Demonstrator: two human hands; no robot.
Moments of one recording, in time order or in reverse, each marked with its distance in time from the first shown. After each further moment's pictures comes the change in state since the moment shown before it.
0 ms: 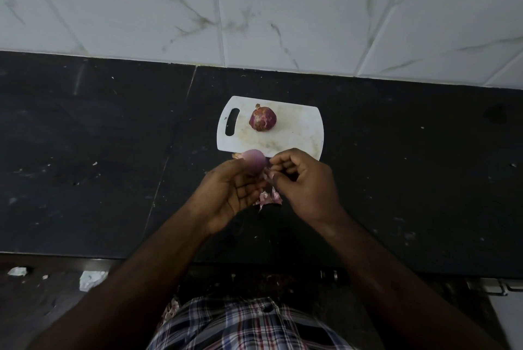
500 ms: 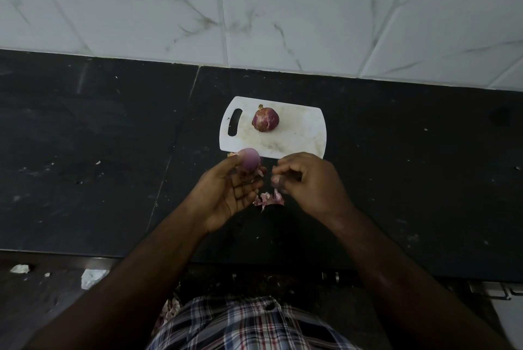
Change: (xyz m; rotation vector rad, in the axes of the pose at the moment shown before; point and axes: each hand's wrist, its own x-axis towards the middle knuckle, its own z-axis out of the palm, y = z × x) left_hand 0.002 0.004 -0.008 -0.018 0.041 -0.066; right_hand 0.009 0.004 -0.012 -0.218 -0.120 0.005
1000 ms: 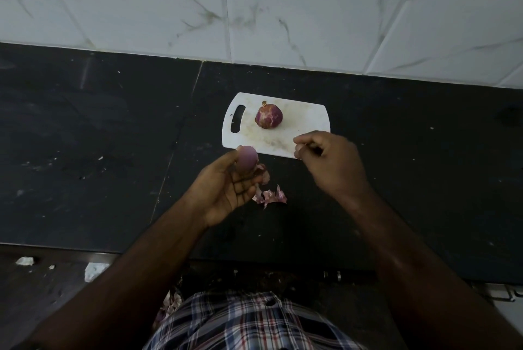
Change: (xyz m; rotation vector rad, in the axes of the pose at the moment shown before) left_hand 0.003 0.004 -0.004 -0.032 0.032 -0.016; right_hand 0.023 -0.001 -0.023 -0.059 0.079 0.105
